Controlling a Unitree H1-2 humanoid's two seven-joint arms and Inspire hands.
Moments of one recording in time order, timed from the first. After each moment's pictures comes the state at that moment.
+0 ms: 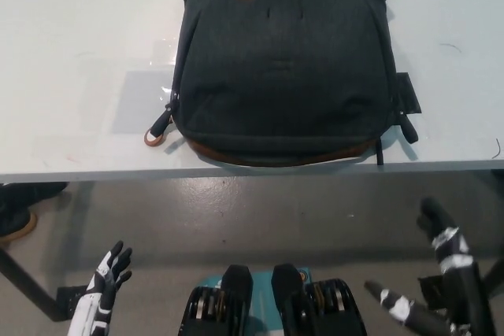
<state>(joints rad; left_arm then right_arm) 0.28 0.10 0.00 -0.21 0.08 -0.20 -0.01 0.14 -0.05 0.06 -0.26 -0.09 -0.35 0.01</state>
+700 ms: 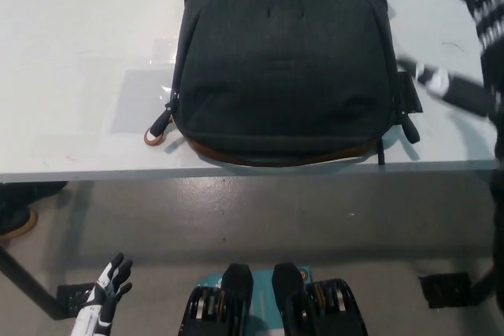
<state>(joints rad) 0.32 0.10 0.00 -0.20 0.08 -0.20 -0.03 -0.58 -0.19 -0.09 -0.10 0.12 0.05 0.06</state>
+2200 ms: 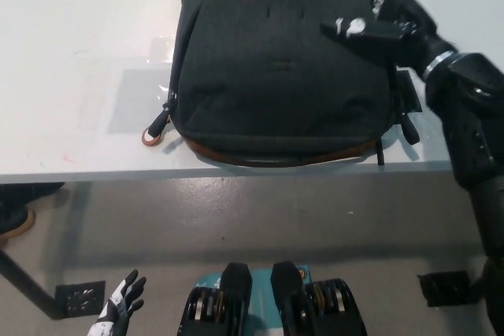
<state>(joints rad) 0.35 0.12 -0.03 -0.19 0.09 -0.24 -0.07 -0.97 -0.18 -0.06 0.76 0.30 0.15 0.34</state>
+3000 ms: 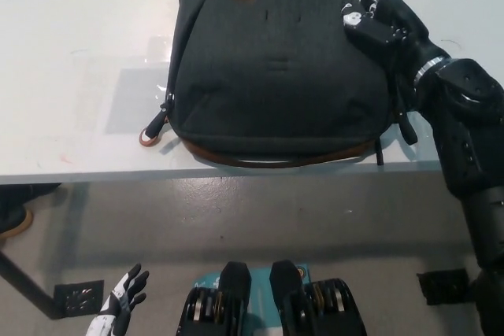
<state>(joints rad) 0.32 0.14 -0.03 -0.19 0.08 -0.24 -0.09 -0.91 -0.16 -0.04 0.59 0.23 0.21 0.25</state>
